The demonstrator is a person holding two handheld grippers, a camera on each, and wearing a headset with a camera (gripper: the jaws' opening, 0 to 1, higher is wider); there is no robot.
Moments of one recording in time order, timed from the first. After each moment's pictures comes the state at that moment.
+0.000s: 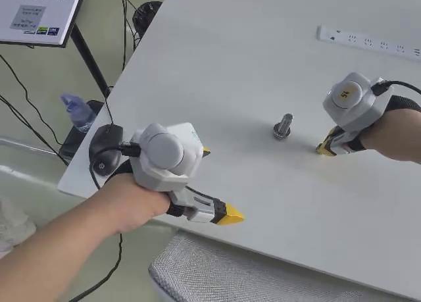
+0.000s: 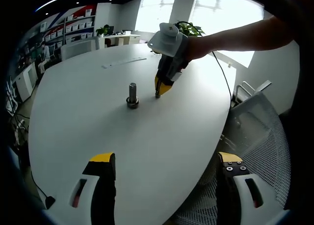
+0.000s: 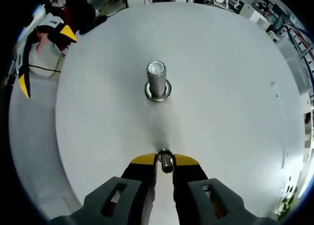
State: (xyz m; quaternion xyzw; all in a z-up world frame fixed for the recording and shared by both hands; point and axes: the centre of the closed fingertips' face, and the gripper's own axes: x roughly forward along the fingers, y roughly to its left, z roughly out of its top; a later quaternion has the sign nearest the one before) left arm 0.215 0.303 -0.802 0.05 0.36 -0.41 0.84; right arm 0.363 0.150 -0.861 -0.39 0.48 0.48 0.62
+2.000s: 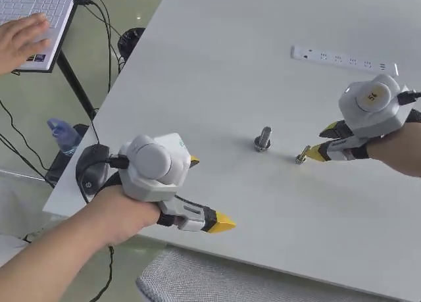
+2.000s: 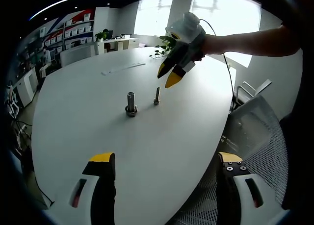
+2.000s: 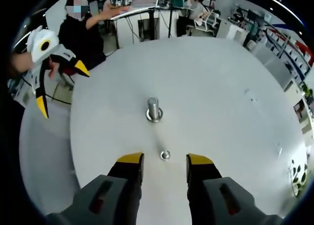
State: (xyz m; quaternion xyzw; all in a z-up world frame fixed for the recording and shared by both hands) left arm 0.218 0.292 -0.784 0.06 0.35 -0.41 0.84; right arm 0.358 0.141 -0.783 -0.27 0.39 0.48 0.74
